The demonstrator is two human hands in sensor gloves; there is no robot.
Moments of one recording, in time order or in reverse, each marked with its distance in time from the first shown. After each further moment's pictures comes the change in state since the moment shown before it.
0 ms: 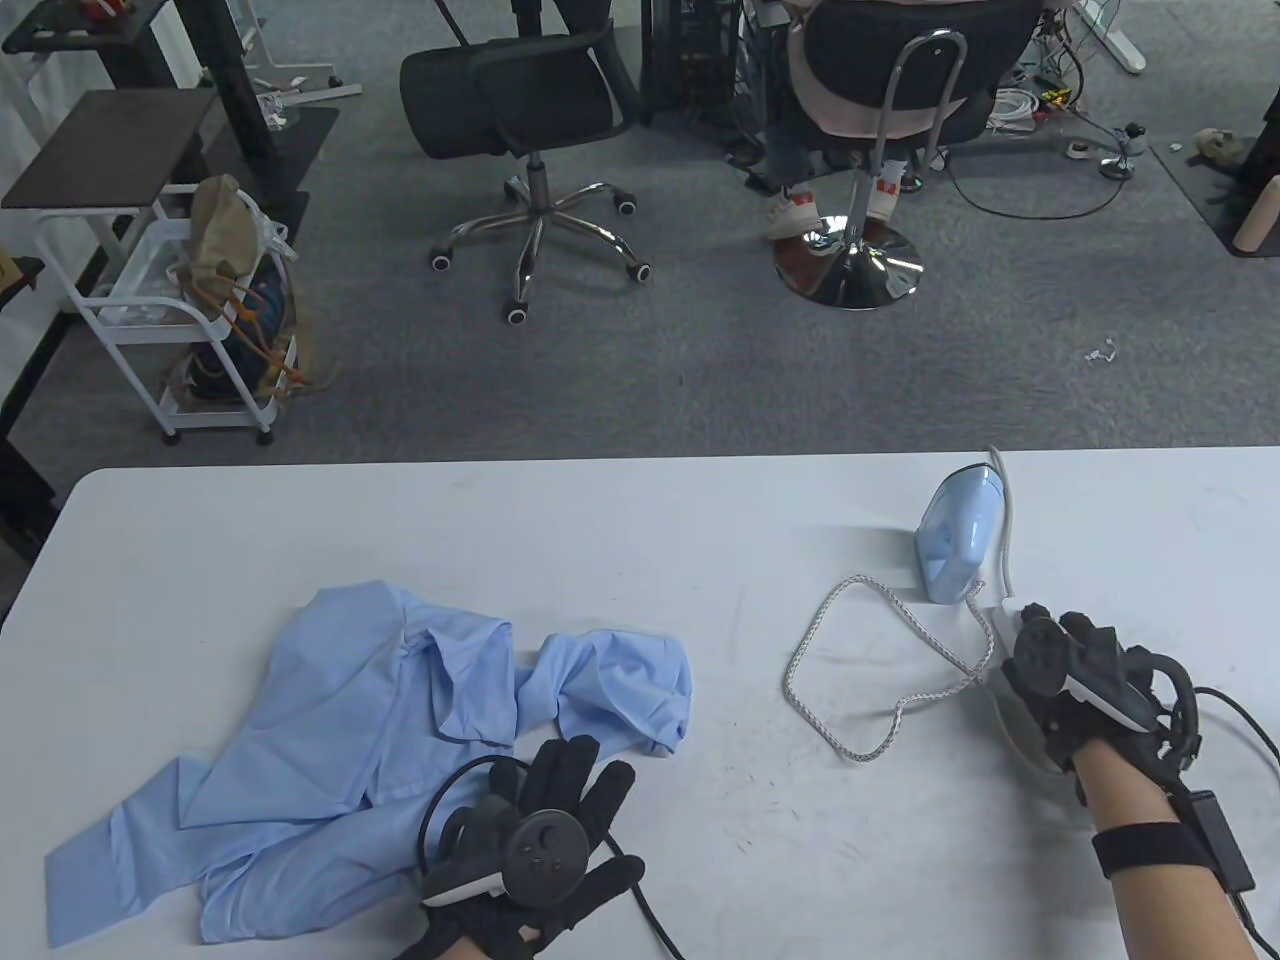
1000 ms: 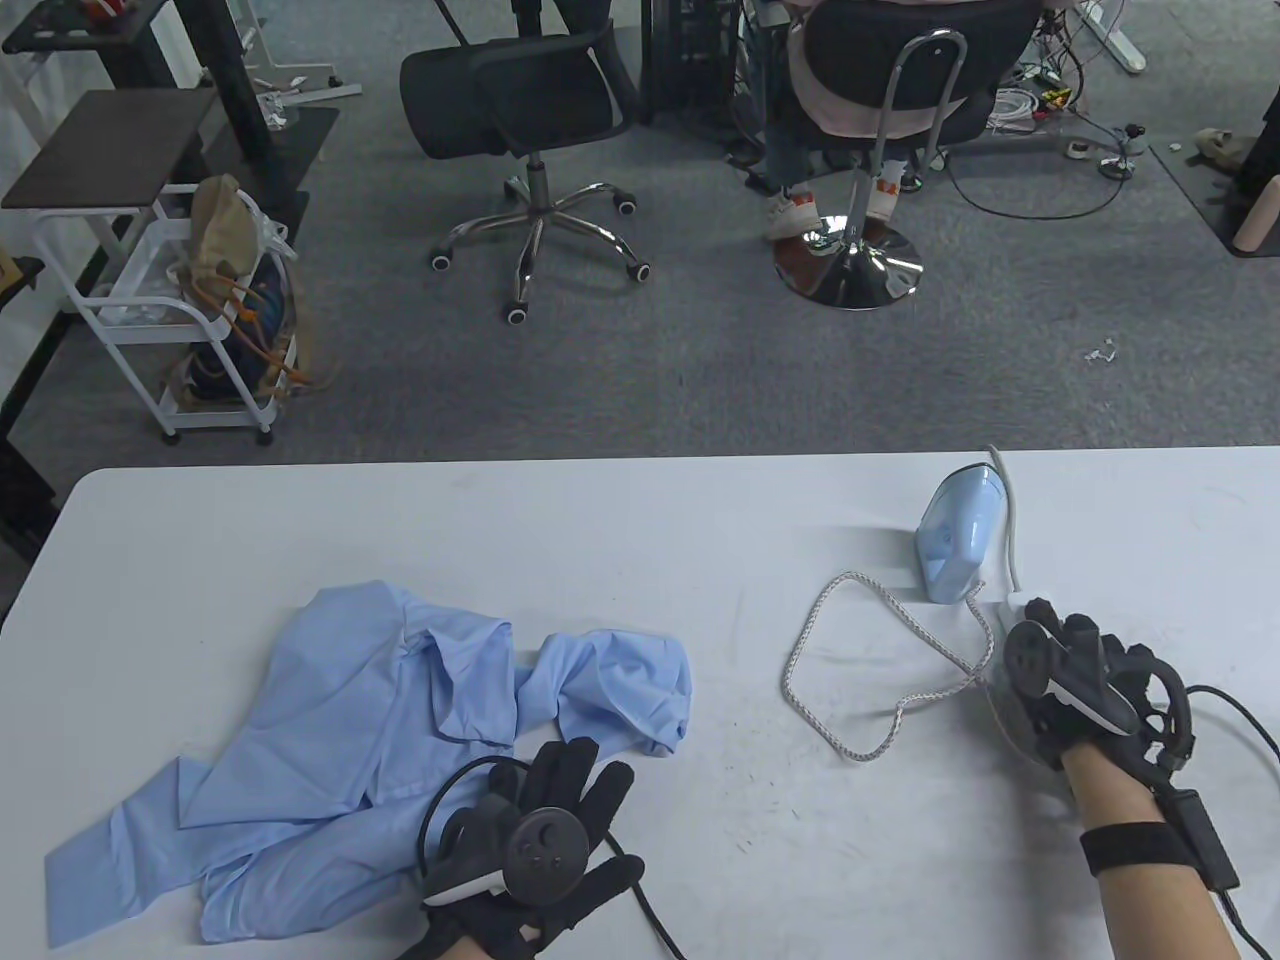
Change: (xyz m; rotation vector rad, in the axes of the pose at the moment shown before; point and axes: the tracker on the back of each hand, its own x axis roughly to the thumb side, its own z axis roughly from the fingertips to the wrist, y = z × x) left_hand -0.001 0.000 0.000 0.001 0.012 0.021; right_hand 0.002 0.005 -0.008 -0.032 0.072 0.094
